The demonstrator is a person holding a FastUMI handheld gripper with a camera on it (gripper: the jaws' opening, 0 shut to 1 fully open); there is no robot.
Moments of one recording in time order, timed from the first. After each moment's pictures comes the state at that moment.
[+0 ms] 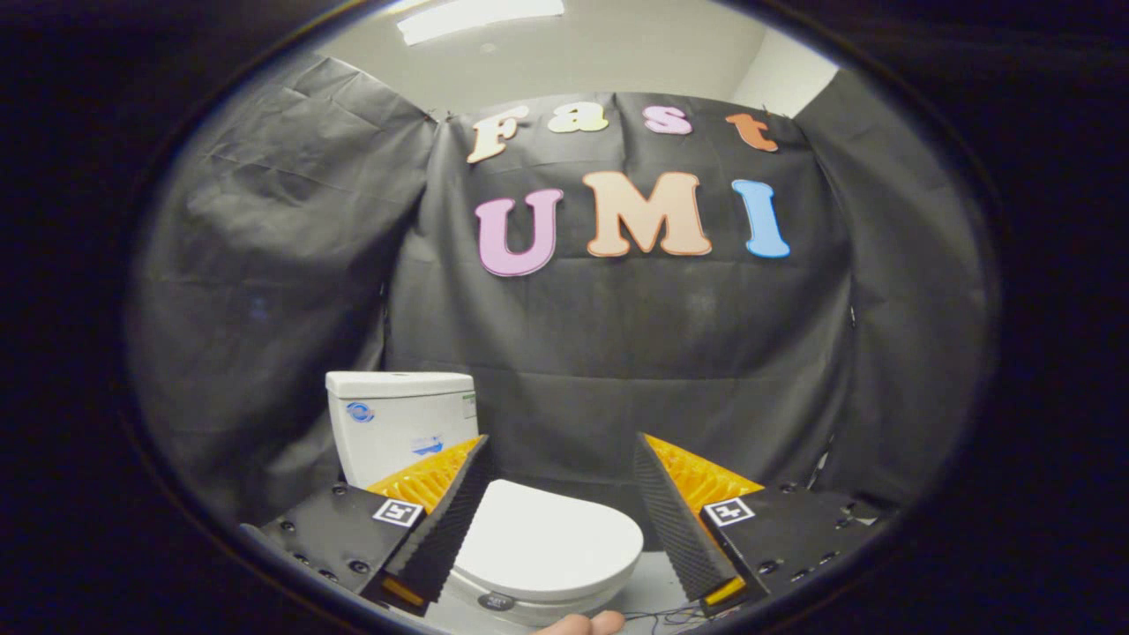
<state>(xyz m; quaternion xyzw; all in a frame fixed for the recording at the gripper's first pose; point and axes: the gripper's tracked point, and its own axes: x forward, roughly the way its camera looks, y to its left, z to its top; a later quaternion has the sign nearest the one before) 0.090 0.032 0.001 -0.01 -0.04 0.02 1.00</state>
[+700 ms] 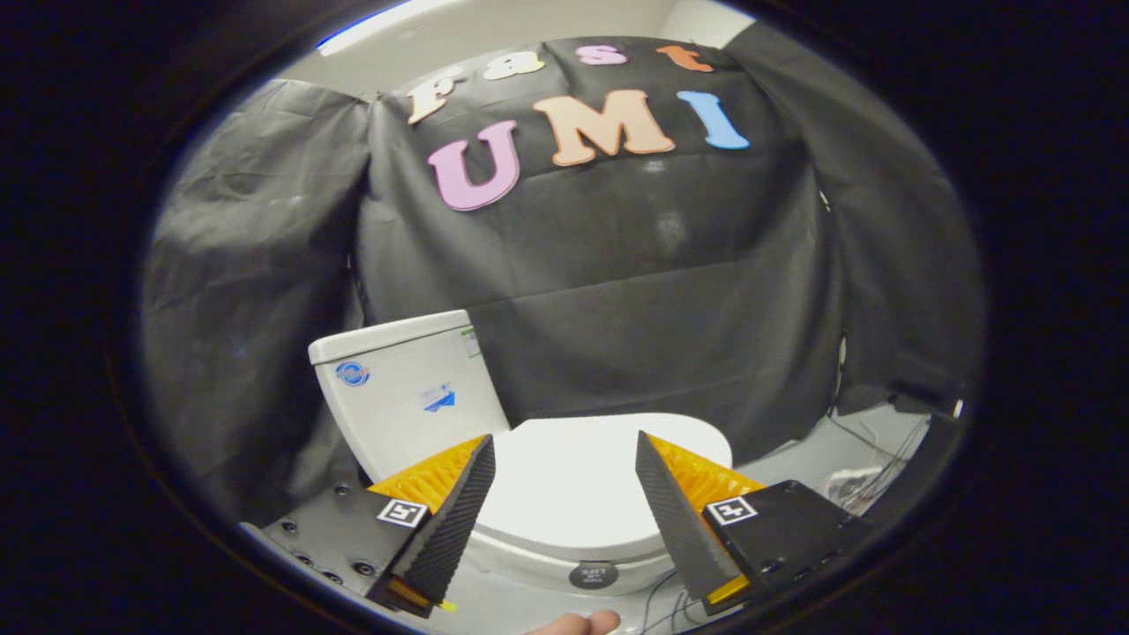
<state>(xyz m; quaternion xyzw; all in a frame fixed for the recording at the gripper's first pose) 0.101 0.095 -0.135 0.12 0.04 -0.02 0.99</state>
